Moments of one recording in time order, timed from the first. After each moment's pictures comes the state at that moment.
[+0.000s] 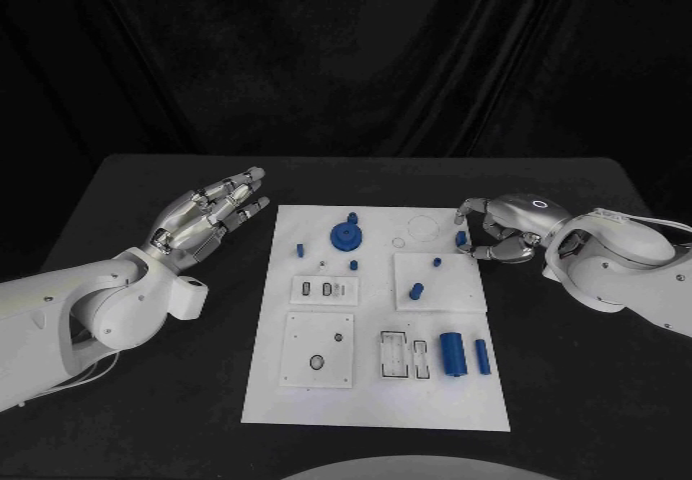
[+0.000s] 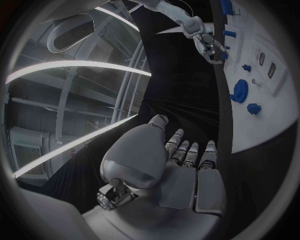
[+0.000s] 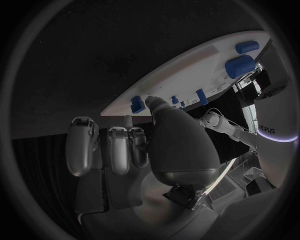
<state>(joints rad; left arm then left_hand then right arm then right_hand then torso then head) 1.27 -1.03 -0.21 1.56 -0.11 0.05 0.68 1.40 0.25 -0.08 0.20 0.65 0.33 0.13 0.06 0.04 0.03 0.10 0.05 0.01 0.00 0.10 0.00 0.00 0.16 0.02 0.23 0.01 0.01 1.31 -1.08 -0.21 1.56 -1.59 -0.39 -0.03 1.28 -0.15 0.16 0.29 0.49 0.31 0.07 0.73 0.49 1.47 -0.02 1.57 1.31 1.47 -0.08 1.57 1.31 0.05 1.47 0.03 1.38 1.31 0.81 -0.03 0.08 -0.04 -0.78</state>
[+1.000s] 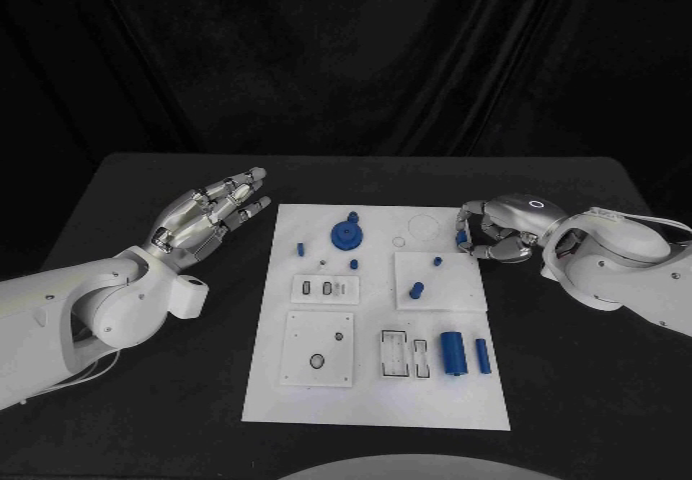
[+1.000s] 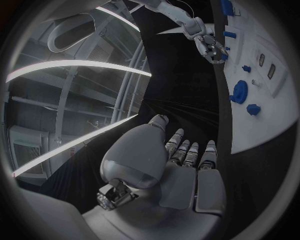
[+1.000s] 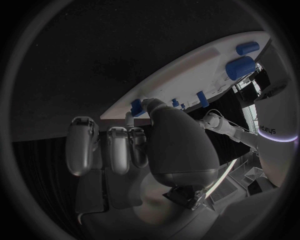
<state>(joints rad) 1.27 -1.03 -0.21 1.55 -0.11 0.06 0.68 1.40 0.25 -0.08 0.20 0.65 0.34 0.13 0.06 0.04 0.04 0.11 0.06 0.02 0.00 0.10 0.00 0.00 0.16 0.02 0.23 0.01 0.01 1.31 -1.06 -0.21 1.54 -1.59 -0.37 -0.03 1.30 -0.15 0.20 0.29 0.58 0.39 0.07 0.84 0.48 1.47 -0.02 1.57 1.31 1.46 -0.08 1.57 1.31 0.05 1.47 0.03 1.37 1.31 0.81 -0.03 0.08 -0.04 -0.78</state>
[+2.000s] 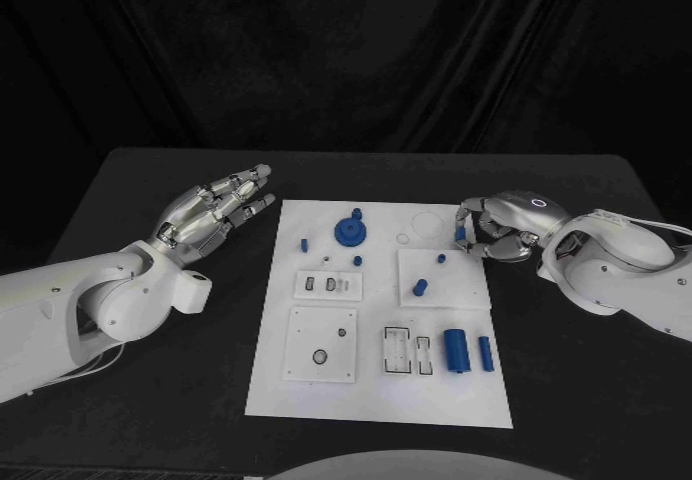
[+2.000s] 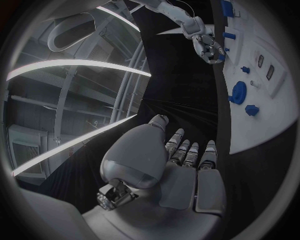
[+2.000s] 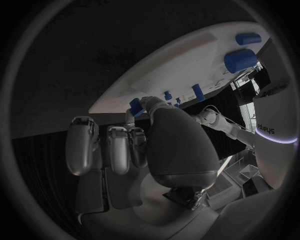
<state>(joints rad) 1.27 -1.03 -0.21 1.55 -0.11 0.07 0.67 1.40 0.25 -0.07 0.20 0.65 0.34 0.14 0.06 0.04 0.04 0.11 0.06 0.02 0.00 0.11 0.00 0.00 0.16 0.02 0.23 0.01 0.01 1.31 -1.07 -0.21 1.61 -1.59 -0.45 -0.03 1.33 -0.11 0.26 0.26 0.59 0.56 0.07 0.85 0.44 1.47 -0.02 1.57 1.31 1.46 -0.08 1.57 1.31 0.05 1.47 0.03 1.37 1.31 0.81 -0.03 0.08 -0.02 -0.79</state>
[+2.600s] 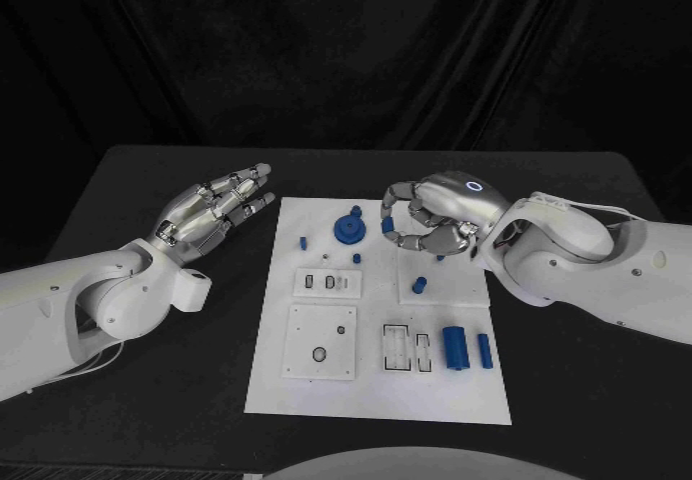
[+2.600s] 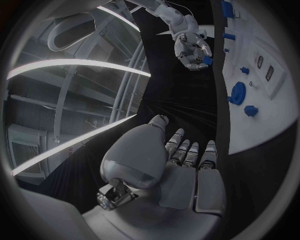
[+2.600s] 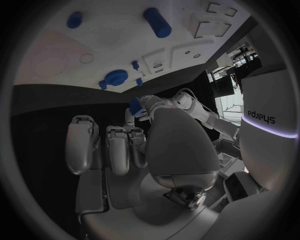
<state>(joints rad) 1.27 -1.02 -0.21 1.55 -0.11 0.07 0.66 1.39 0.25 -0.07 0.20 0.65 0.34 0.14 0.06 0.04 0.04 0.12 0.06 0.02 0.00 0.11 0.00 0.00 0.16 0.02 0.23 0.01 0.01 1.37 -0.91 -0.21 1.75 -1.59 -0.49 -0.02 1.34 -0.11 0.28 0.25 0.59 0.59 0.07 0.82 0.43 1.47 -0.02 1.57 1.31 1.46 -0.08 1.57 1.31 0.05 1.47 0.03 1.35 1.31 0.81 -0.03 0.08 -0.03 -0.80</state>
